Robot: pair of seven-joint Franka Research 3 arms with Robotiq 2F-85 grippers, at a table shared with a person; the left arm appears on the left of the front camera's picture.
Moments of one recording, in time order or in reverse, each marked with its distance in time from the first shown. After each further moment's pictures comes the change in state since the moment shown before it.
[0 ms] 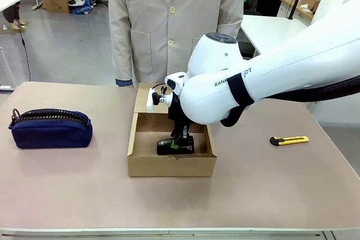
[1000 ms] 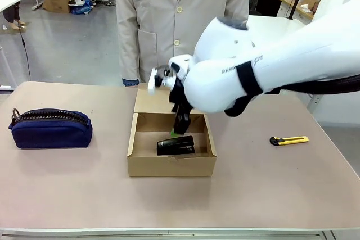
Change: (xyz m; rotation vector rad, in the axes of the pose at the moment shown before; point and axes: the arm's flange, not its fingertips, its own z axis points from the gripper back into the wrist) left arm 0.000 0.000 0.000 0.000 0.000 0.000; right arm 0.006 -0.012 0.061 -0.123 -0.110 -0.054
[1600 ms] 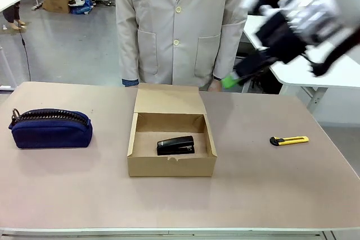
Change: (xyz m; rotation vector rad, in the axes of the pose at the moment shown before) left arm 0.000 -0.001 0.000 0.001 0.000 -0.001; right arm -0.132 0.009 0.203 0.256 -0.278 -0.811
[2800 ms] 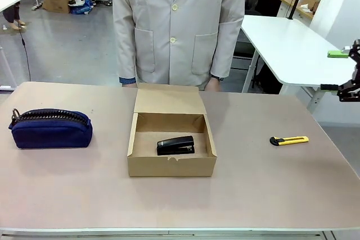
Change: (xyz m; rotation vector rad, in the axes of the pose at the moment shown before) left arm 0.000 0.000 0.000 0.001 0.001 0.000; right arm -0.159 -0.171 0.115 0.484 -0.521 -0.920
